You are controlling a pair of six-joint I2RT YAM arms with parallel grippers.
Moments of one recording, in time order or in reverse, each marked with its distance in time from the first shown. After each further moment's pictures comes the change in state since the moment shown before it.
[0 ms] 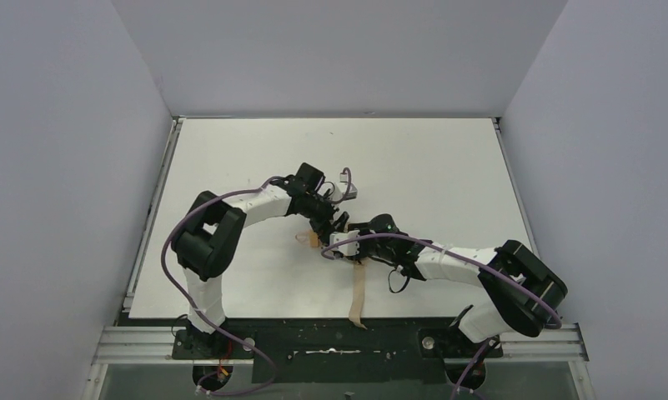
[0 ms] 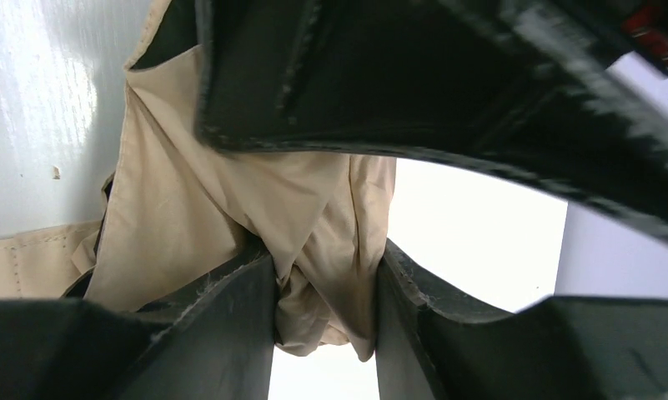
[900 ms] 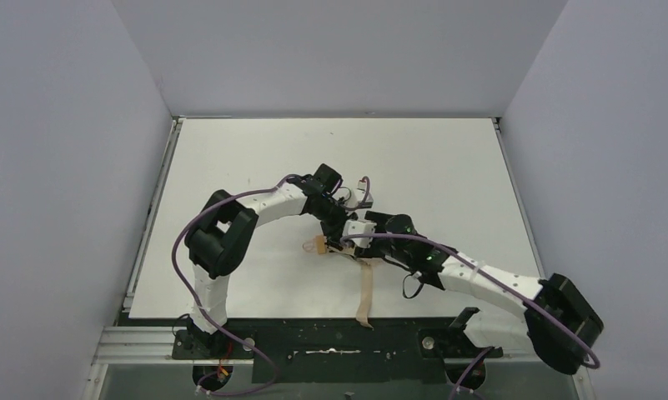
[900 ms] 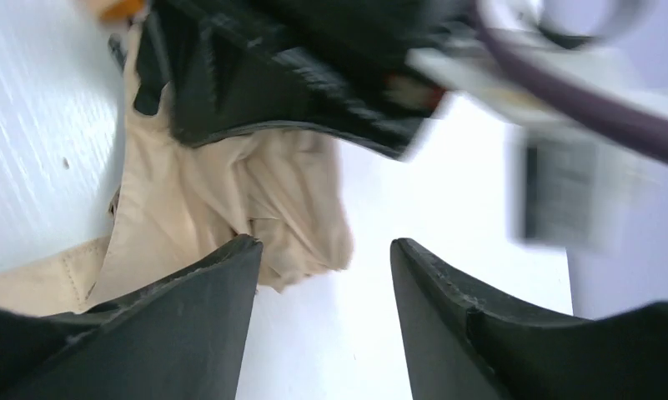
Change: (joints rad) left arm -0.084 0.096 0.137 -0.152 -0.041 0.129; right arm 0.000 -0.199 -0.030 -0.105 0.056 0.164
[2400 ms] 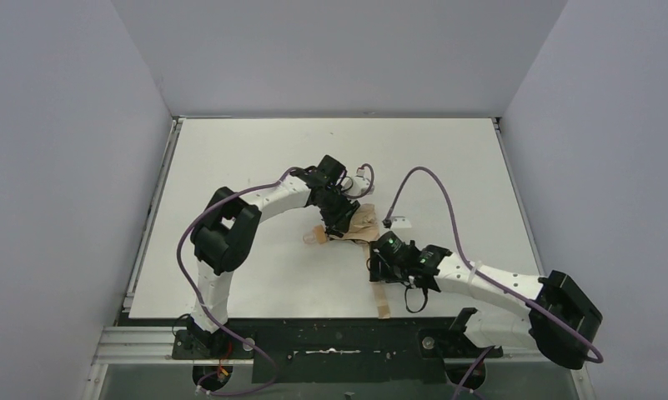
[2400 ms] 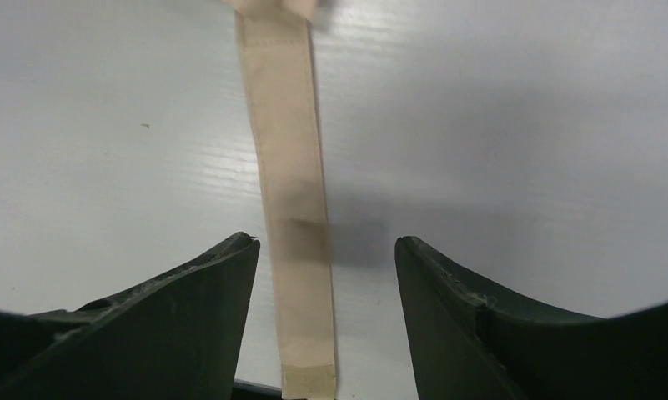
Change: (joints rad) left arm 0.006 0.051 0.117 -0.029 -0.214 -0.120; right arm 0.107 -0.105 0.024 -0.616 0.216 1.631
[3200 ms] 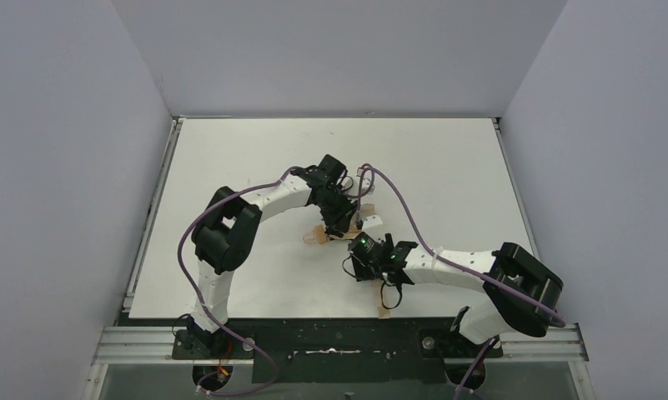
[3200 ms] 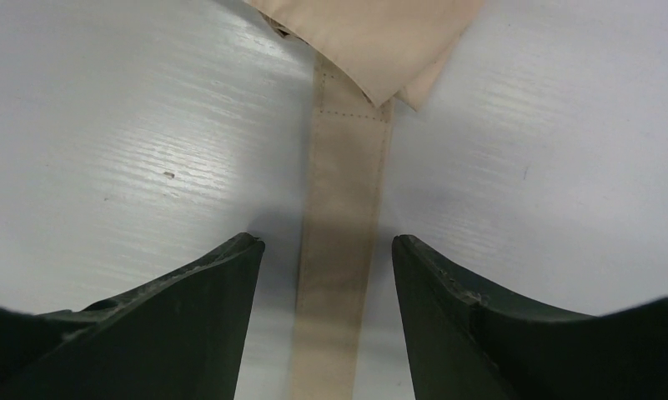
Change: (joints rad) left arm 0.000 0.009 0.017 -0.019 0.000 0.000; right arm 0.096 0.300 0.142 0.109 0.148 -0.212
